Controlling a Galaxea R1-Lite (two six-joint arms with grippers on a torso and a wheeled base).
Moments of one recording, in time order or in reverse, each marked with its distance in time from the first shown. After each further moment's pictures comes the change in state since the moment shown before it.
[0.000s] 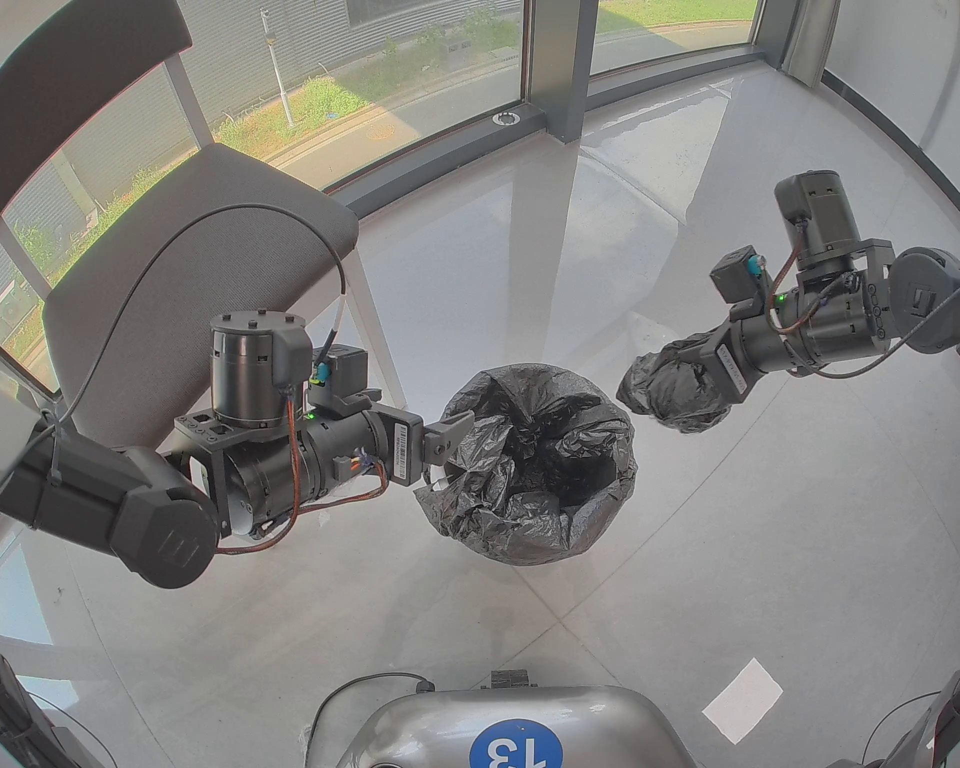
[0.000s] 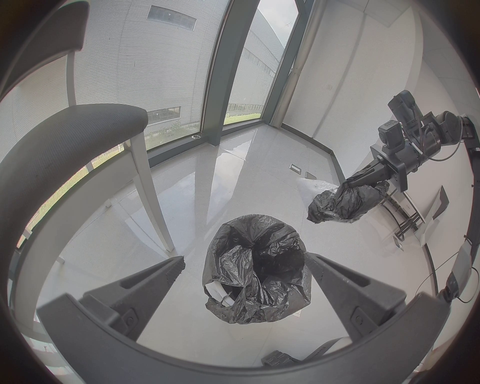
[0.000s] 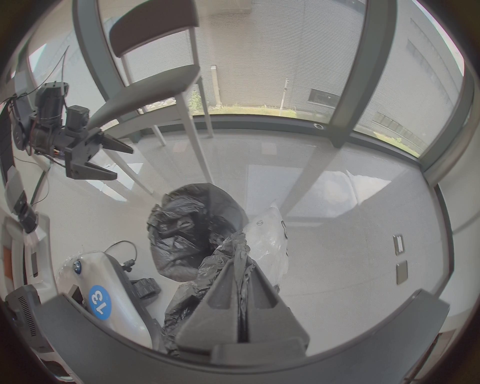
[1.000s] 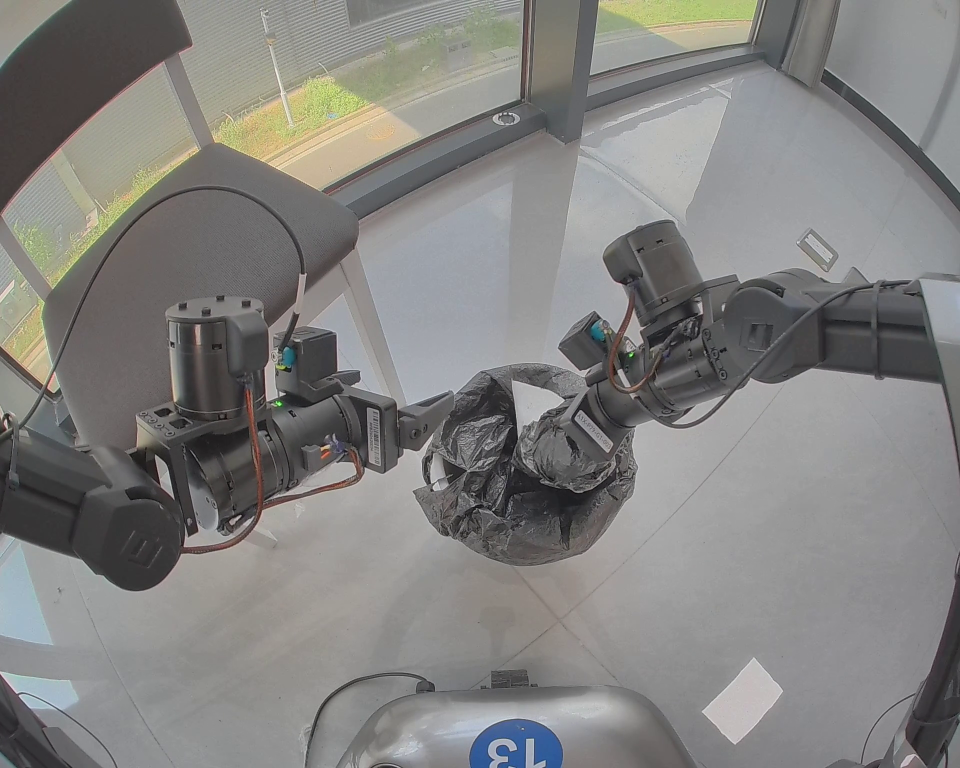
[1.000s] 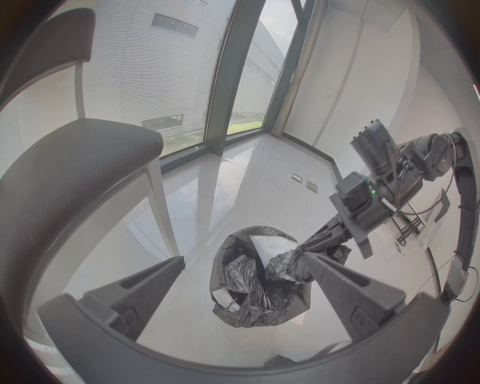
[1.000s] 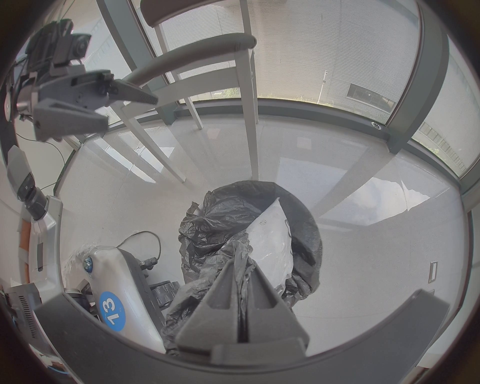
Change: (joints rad) left arm 0.019 -0.075 0.040 -0.023 -0.006 0.007; right arm 0.185 0.312 -0.256 0.098 0.000 0.002
